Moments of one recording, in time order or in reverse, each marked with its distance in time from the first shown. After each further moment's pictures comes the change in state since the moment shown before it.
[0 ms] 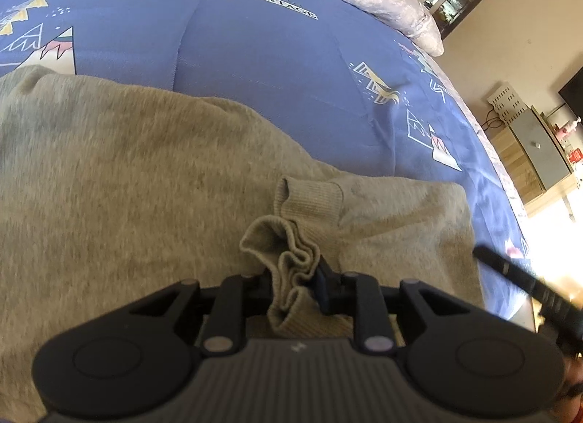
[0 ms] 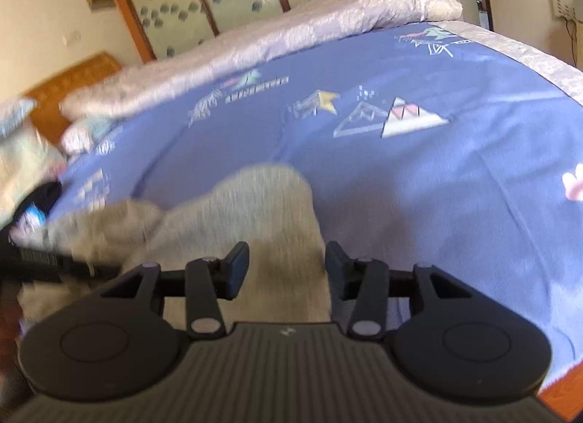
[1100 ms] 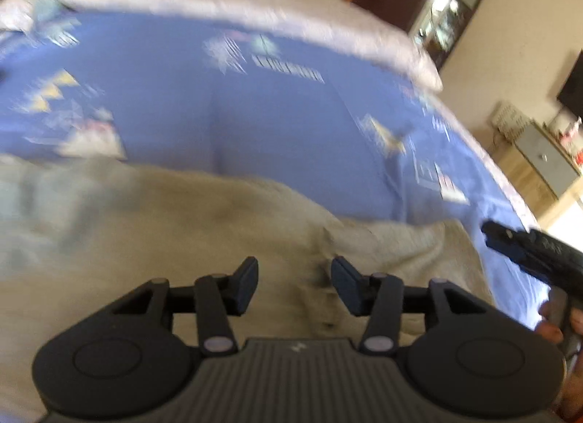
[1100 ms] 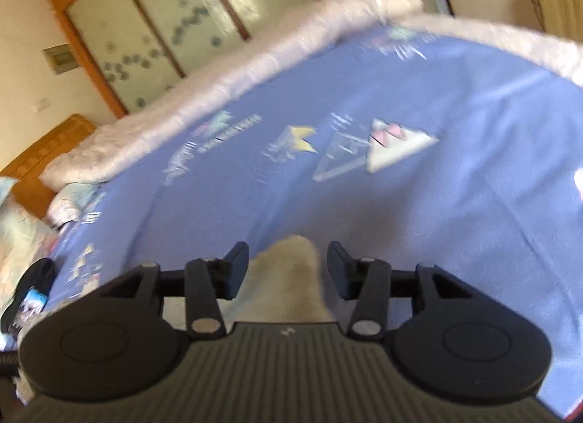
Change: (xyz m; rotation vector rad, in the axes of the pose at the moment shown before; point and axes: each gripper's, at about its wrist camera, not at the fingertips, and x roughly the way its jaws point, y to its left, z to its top) left arm -0.066 0.012 0.002 0.097 -0.206 0.091; right arm 0.008 0.005 0.028 0.166 -0.086 -0.007
